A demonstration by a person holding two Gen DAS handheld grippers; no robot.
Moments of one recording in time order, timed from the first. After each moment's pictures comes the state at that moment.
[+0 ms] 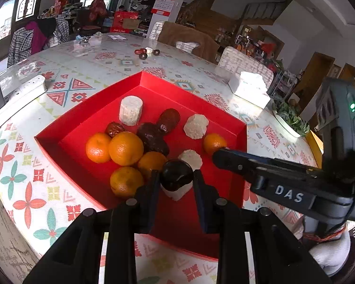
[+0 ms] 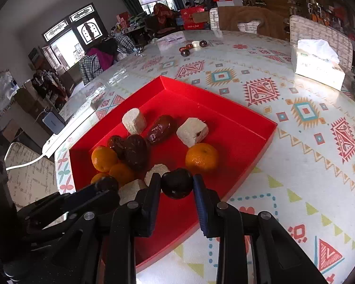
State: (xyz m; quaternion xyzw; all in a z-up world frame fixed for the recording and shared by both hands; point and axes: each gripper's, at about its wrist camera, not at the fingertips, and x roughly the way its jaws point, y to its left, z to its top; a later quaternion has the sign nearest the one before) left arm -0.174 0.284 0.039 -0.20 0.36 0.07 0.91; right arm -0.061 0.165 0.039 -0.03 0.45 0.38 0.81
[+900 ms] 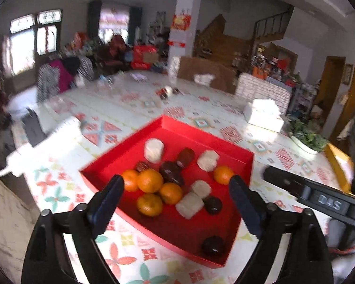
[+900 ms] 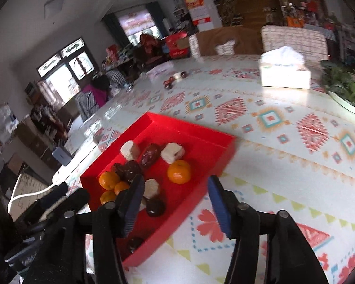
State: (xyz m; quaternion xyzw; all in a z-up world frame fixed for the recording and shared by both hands) left arm -0.203 0.253 0.091 -0.11 0.28 0.18 0.94; right arm -0.079 0.097 0.073 0.06 0.39 0.35 0.85
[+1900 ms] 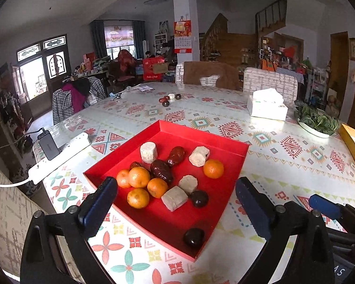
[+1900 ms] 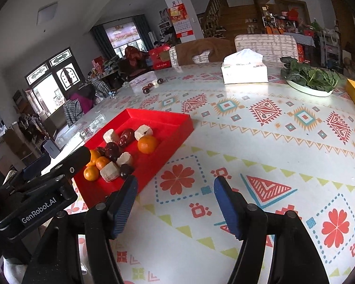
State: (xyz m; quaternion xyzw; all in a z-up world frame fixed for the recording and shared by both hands) left arm -0.197 0.188 0.093 -0.04 0.28 0.23 0.93; right arm -0.132 0.029 0.056 0.06 0.36 0.30 0.88
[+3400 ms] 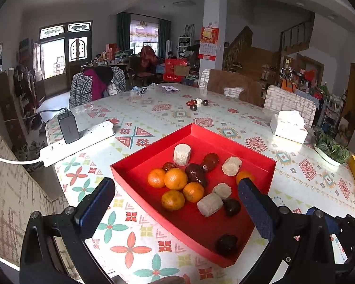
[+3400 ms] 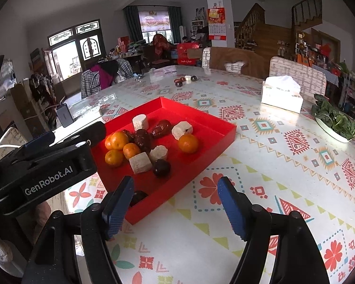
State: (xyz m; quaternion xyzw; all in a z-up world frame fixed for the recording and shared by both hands) left arm -0.224 0.245 0.091 -0.11 0.26 0.27 0.92; right arm -0.161 0.101 0.067 -0.07 0.33 0.35 0.87
